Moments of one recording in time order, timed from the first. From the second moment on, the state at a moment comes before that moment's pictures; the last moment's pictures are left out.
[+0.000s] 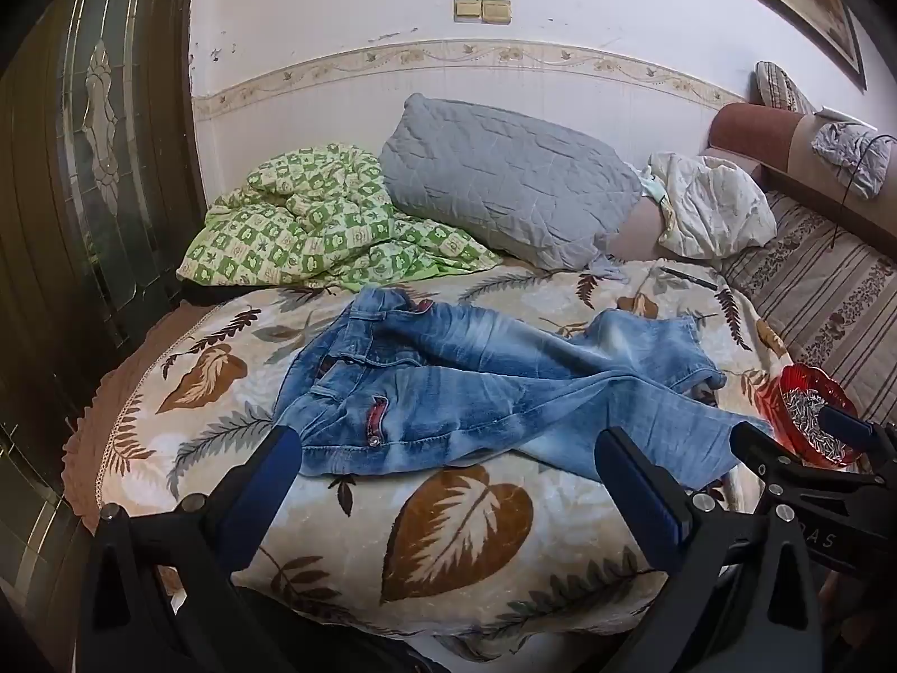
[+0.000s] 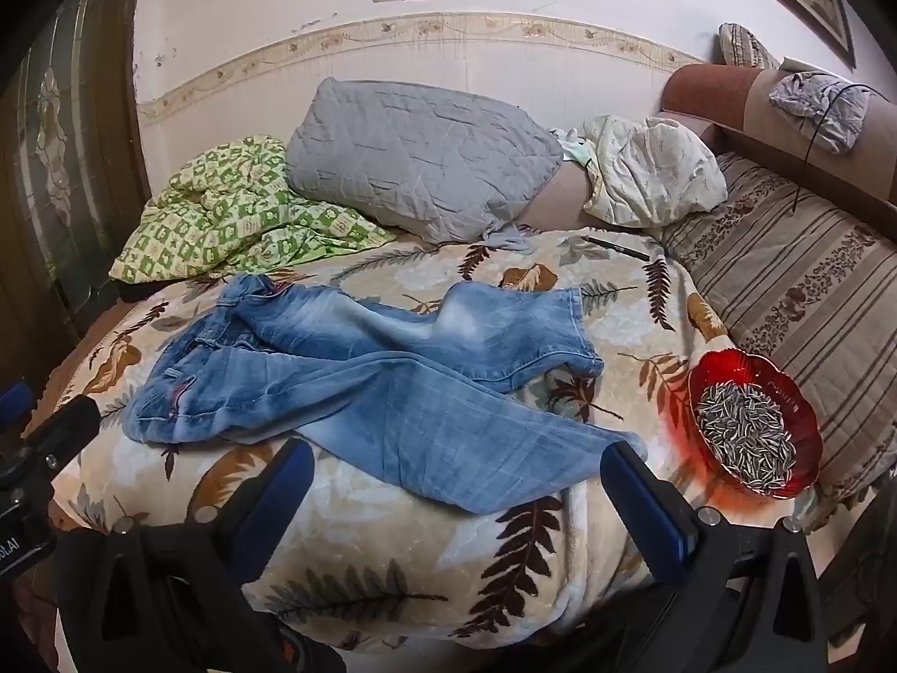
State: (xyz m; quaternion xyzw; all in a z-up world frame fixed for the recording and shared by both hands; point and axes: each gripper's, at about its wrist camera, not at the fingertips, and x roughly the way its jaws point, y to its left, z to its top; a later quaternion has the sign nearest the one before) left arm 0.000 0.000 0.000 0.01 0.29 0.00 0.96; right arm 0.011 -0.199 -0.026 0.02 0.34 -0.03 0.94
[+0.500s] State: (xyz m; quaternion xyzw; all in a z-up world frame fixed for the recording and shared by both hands) left arm -0.001 -0.003 -0.005 0.01 0.30 0.00 0.95; right arm 0.014 -0.198 -0.028 0.02 0.35 -0.04 0.94
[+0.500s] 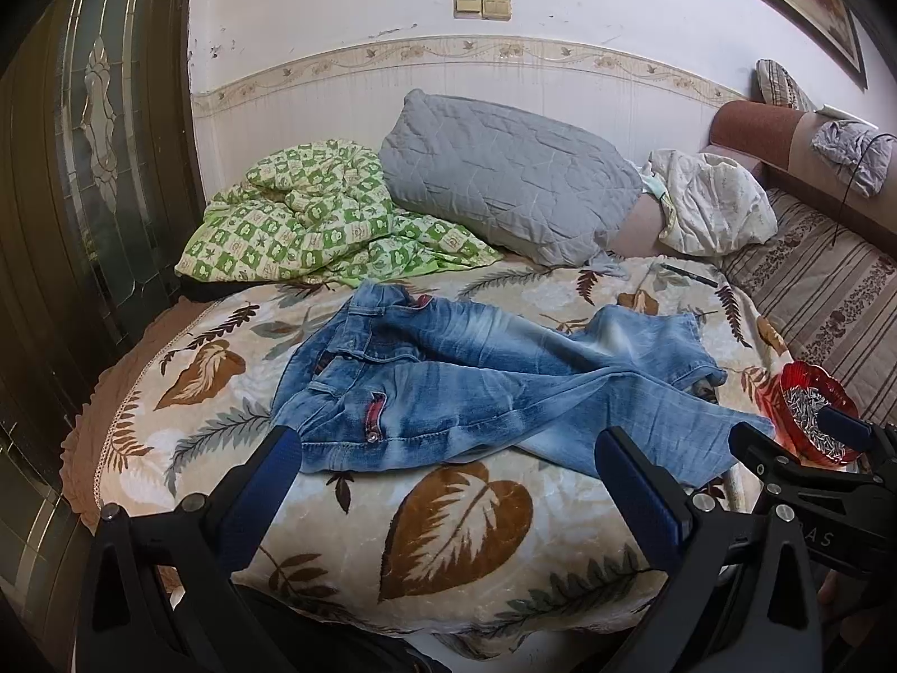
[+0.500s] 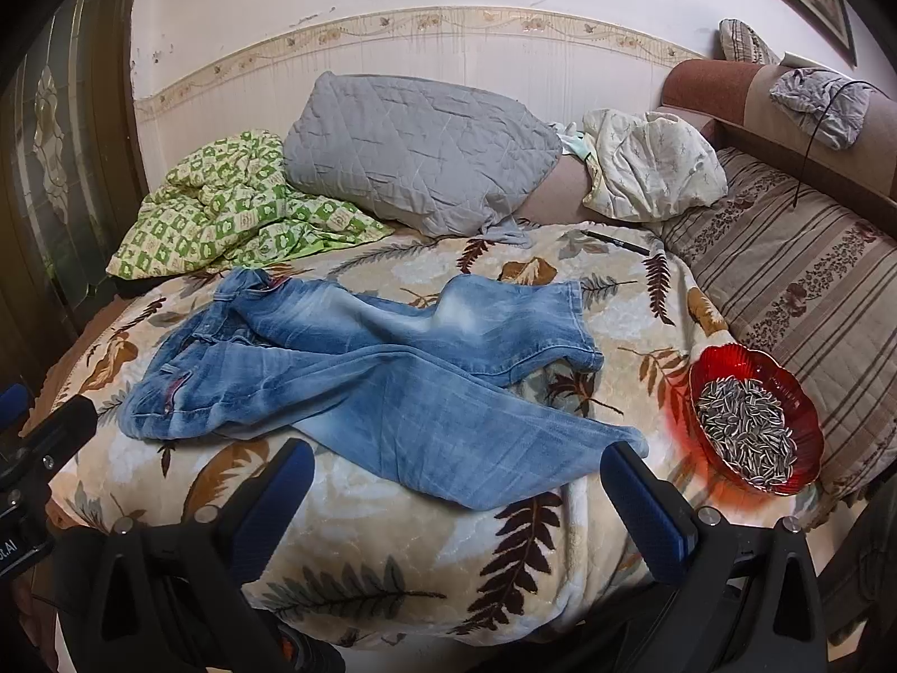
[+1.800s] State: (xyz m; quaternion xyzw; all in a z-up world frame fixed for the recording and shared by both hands) left arm 0.007 0.003 -0.008 0.02 0.29 0.00 0.96; right arm 0.021 -0.200 -0.029 0.01 0.36 -0.04 0.93
